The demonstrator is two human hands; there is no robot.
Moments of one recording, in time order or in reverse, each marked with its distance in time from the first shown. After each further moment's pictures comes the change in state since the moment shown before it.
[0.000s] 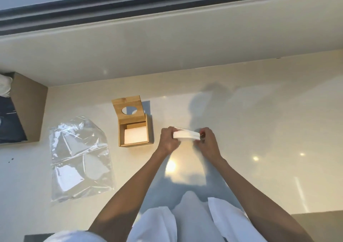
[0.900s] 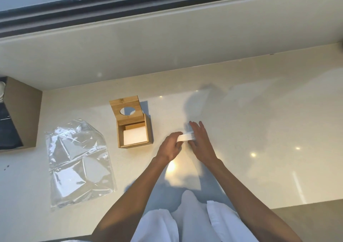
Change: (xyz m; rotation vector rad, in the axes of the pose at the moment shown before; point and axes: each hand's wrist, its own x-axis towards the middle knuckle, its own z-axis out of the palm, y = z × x) left_hand -0.026 -0.011 0.004 0.332 -0.145 0.227; right_hand -0.021 -0.008 0.016 -0.212 -0.037 -0.322
